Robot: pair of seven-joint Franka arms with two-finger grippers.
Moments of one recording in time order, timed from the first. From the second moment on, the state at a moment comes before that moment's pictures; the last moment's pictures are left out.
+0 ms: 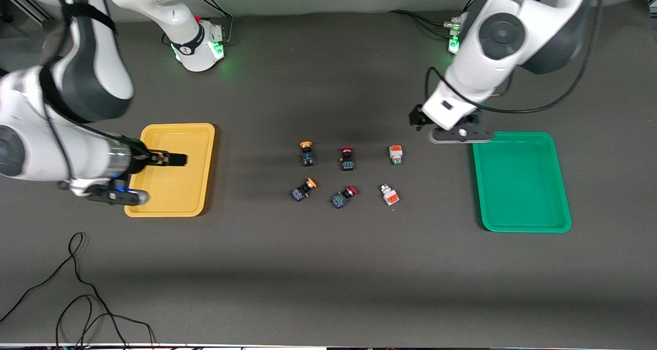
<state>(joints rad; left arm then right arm) -0.33 0.00 -0.21 -1.98 -0.05 1.94 -0.54 0.27 0.34 -0.12 -1.47 0.22 1.48 0.29</state>
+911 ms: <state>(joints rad) -0.40 0.28 -0.20 -2.19 0.00 2.42 -0.64 0.46 0.48 -0.12 -1.45 0.39 1.61 0.58</state>
